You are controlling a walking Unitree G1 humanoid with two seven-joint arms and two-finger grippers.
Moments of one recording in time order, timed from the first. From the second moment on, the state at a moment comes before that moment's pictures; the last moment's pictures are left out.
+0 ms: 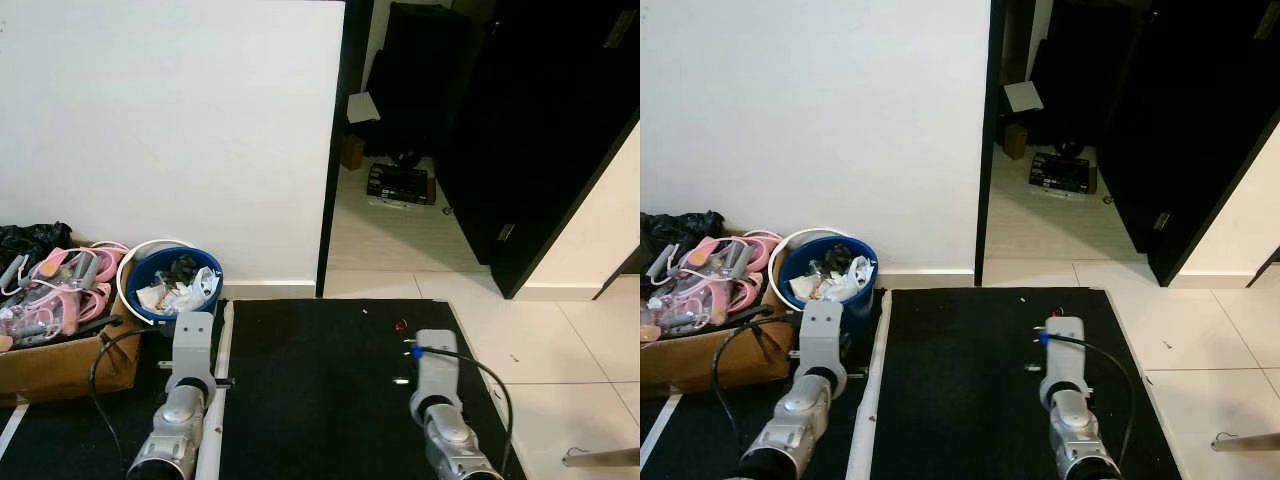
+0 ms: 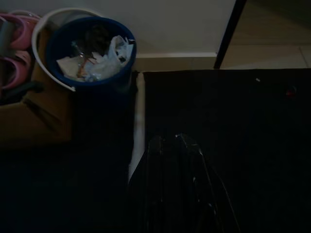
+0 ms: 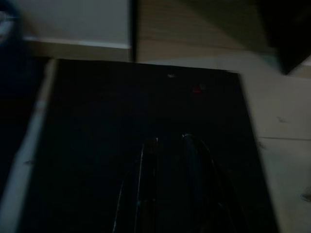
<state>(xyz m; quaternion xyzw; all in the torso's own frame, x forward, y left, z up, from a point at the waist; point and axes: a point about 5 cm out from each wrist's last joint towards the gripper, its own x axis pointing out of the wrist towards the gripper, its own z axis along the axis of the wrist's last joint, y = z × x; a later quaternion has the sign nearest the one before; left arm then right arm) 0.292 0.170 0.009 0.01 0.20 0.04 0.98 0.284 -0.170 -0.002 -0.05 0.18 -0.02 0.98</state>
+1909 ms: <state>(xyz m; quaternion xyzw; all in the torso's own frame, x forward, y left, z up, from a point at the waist) 0.285 0.172 0.017 0.04 0.14 0.02 0.99 0.281 -0.163 -0.009 -0.06 0.22 0.00 0.97</state>
